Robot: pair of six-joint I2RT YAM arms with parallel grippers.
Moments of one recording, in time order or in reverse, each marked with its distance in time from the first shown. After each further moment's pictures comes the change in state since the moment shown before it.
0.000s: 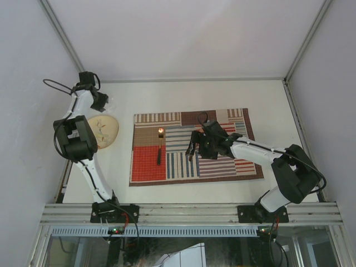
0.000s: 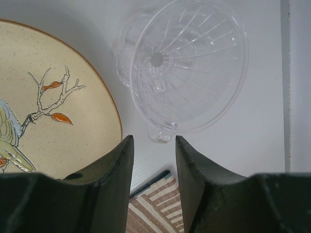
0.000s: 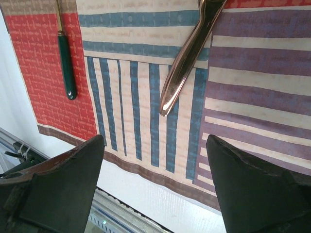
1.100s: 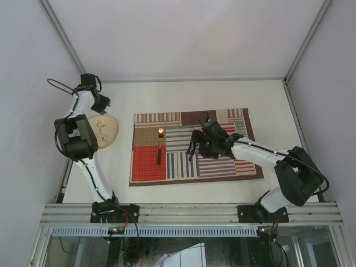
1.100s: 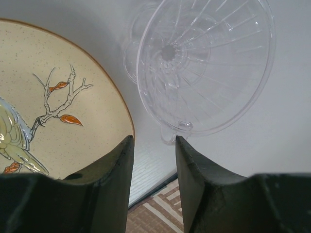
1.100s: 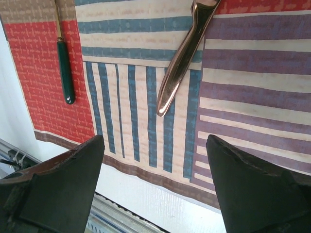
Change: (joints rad) left arm 0.000 0.017 -0.018 -0.016 0.016 0.070; right arm 0.017 -0.029 0.010 -0.031 0.061 0.004
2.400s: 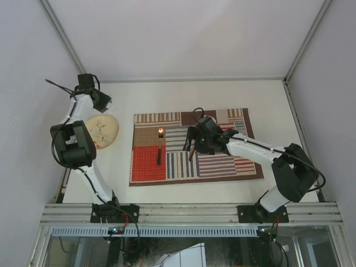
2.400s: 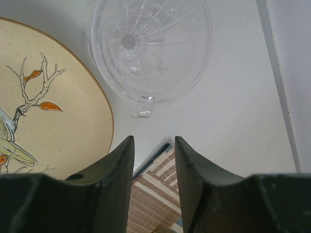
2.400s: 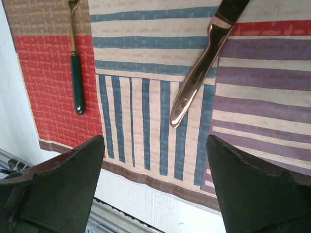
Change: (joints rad) left arm -0.013 -0.152 -0.148 0.136 0.100 0.061; right arm 0.049 0.050 0.120 -0.069 0.071 0.002
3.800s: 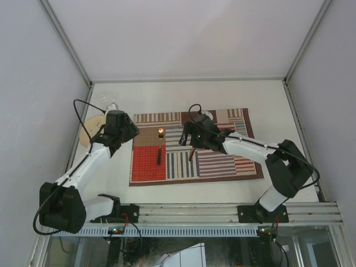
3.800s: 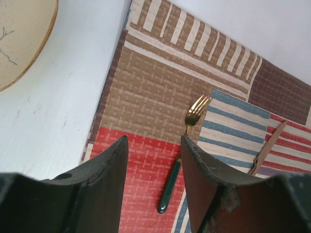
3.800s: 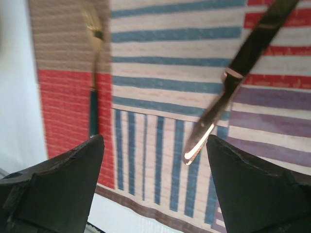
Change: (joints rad) left arm -0.418 -0.735 -0.797 0.241 -0.132 0.176; right arm 0.006 0.024 0.006 0.175 0.085 -0.014
